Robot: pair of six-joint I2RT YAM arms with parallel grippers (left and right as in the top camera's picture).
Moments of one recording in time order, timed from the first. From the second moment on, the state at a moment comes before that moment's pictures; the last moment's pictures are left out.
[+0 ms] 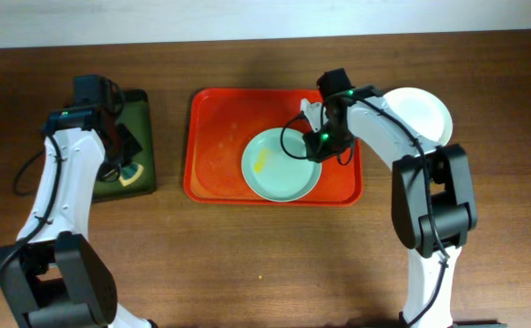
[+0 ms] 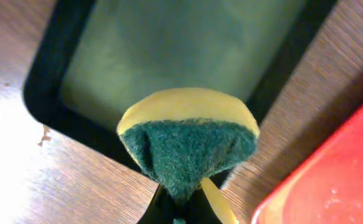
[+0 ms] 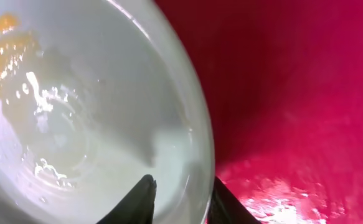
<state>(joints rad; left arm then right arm) 0.11 1.76 1.43 -1.00 -0.16 -0.51 0.27 2.18 1.62 -0.88 -0.25 -0.13</state>
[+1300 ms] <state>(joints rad) -0.37 2.00 1.30 -0.49 -0.08 -0.45 0.37 2.24 1.65 -0.75 -0.34 0.20</state>
